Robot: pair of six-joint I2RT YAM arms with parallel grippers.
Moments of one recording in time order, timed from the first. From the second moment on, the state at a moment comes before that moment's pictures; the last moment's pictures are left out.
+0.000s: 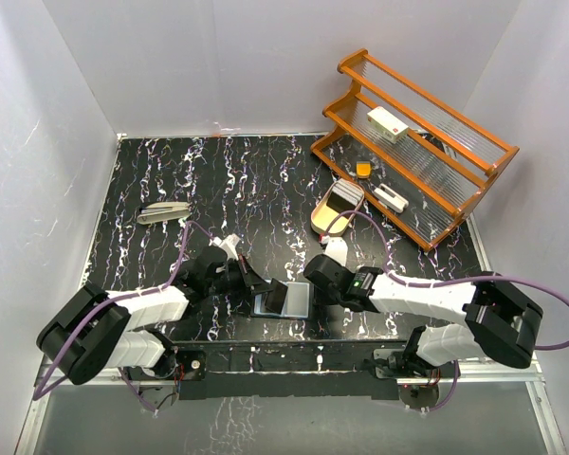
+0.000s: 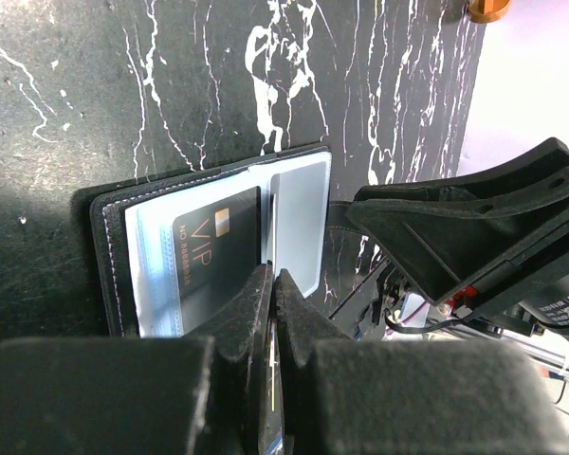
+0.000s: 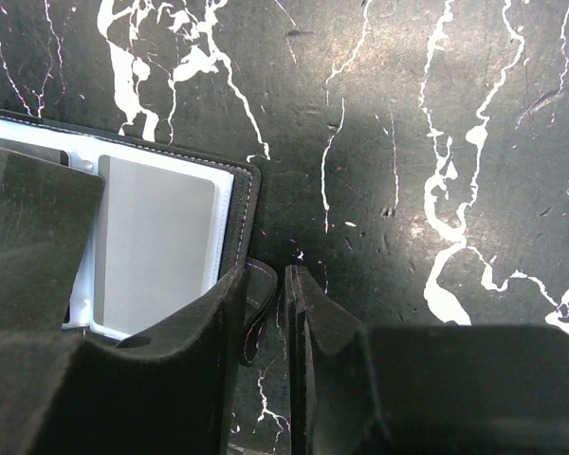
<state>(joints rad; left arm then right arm) -0.66 1.27 0.28 0.39 0.34 -1.04 1.01 1.30 0.64 -0.36 0.35 0.86</state>
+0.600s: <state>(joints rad) -0.66 1.36 0.27 0.46 0.34 -1.05 1.01 1.31 0.58 -0.30 0.33 0.87</state>
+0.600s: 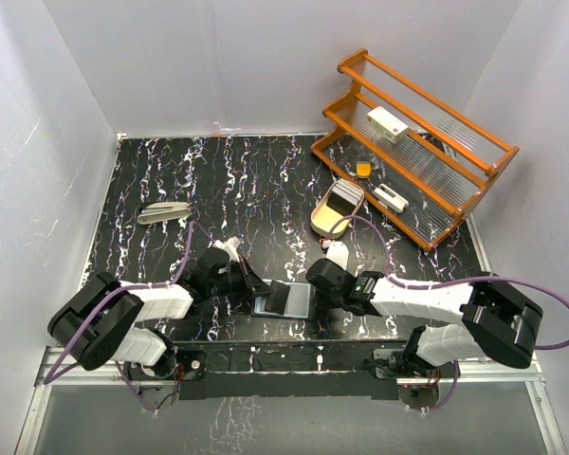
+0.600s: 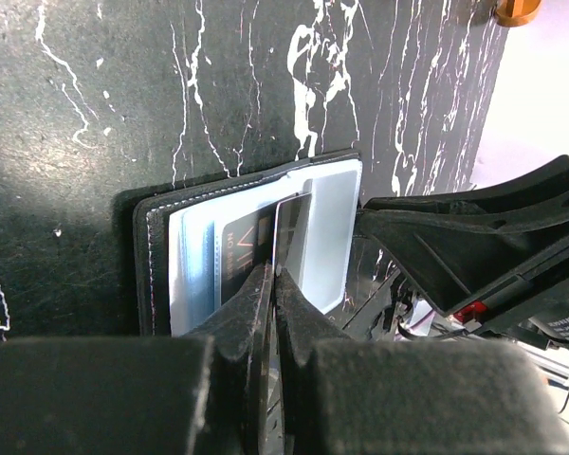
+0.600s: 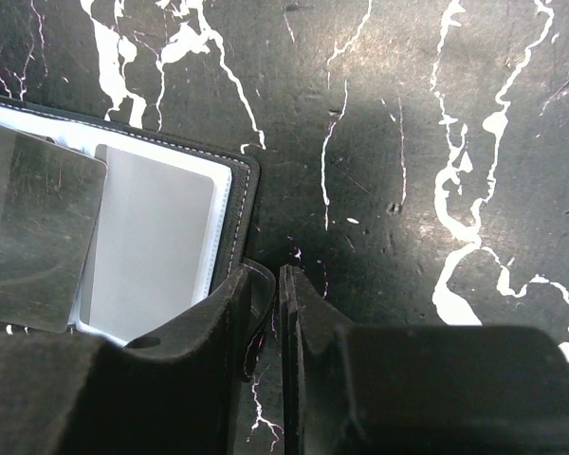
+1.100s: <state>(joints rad) -0.66 1.42 0.27 0.51 0.32 -1.09 1.01 1.30 0.56 -0.25 0.31 0.90</state>
